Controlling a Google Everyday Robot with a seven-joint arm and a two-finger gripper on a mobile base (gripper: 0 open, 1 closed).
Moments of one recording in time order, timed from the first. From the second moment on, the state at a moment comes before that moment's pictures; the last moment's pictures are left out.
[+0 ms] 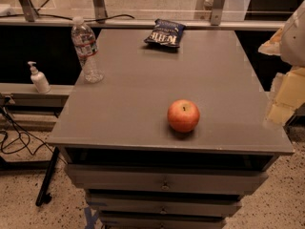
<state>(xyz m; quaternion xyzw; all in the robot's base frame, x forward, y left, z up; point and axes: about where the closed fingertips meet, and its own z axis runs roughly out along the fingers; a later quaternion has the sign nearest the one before) 0.438 -0.217 0.976 -0.60 0.78 -0.03 0.16</state>
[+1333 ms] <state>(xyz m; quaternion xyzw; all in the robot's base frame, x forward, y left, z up) 0.481 -0.129 0.978 -0.63 0.70 0.12 0.31</state>
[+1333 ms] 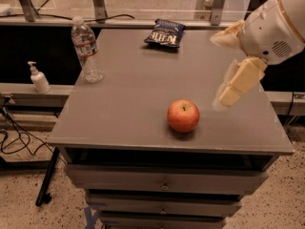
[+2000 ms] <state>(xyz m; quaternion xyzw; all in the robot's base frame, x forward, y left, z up) 0.479 -0.120 0.982 -0.63 0.70 0.13 0.32</state>
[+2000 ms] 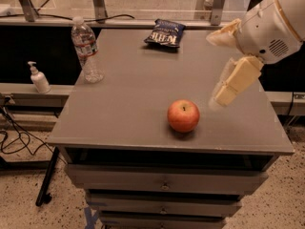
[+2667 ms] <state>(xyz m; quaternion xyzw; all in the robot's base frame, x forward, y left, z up) 0.498 -0.084 0.971 -0.63 0.68 0.18 0.34</state>
